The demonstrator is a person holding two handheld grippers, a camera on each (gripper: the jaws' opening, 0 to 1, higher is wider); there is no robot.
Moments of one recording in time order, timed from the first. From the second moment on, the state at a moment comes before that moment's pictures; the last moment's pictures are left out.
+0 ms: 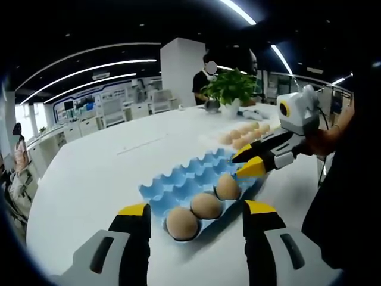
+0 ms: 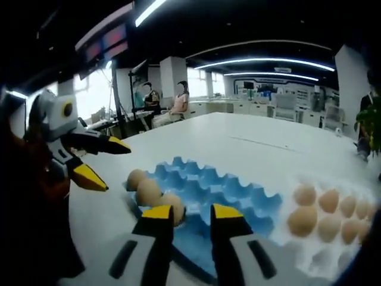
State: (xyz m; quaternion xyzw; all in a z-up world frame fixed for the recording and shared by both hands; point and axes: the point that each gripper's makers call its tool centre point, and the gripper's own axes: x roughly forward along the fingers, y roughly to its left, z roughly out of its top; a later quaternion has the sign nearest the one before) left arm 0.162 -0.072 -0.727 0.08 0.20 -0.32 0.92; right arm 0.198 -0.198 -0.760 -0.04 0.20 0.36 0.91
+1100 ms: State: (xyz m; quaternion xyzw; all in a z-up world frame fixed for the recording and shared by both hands) left arm 0.161 -0.076 -0.724 0.09 0.21 -0.32 0.92; right arm 0.219 -0.472 -0.751 -0.05 0.18 -0.03 0.98
